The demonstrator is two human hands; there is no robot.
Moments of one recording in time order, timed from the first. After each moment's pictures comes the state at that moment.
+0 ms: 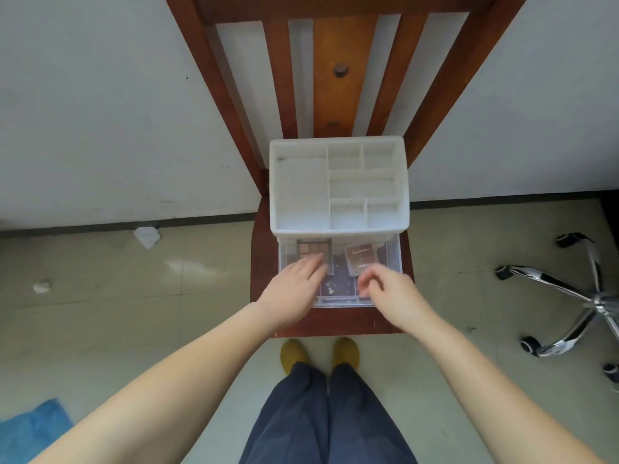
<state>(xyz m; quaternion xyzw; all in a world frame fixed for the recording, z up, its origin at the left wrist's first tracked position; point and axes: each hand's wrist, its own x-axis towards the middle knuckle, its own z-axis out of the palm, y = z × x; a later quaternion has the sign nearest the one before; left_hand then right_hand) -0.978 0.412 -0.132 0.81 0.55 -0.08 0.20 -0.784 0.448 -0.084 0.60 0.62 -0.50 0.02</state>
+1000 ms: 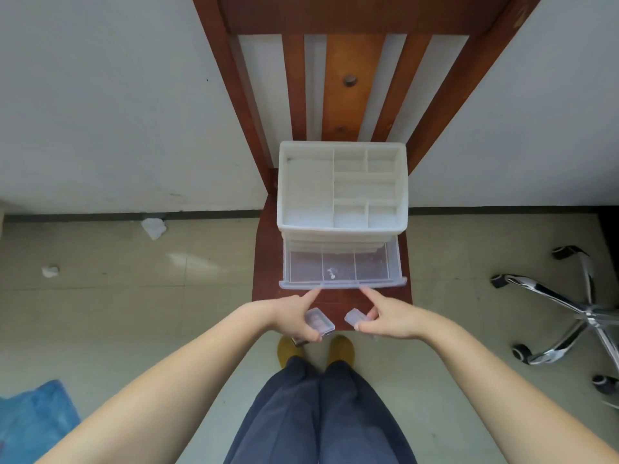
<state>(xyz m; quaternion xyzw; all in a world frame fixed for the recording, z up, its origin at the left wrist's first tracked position) -0.980 0.395 -0.101 0.55 0.56 -0.19 0.59 -0.762 0.444 -0.085 0.47 0.63 -0.55 0.28</state>
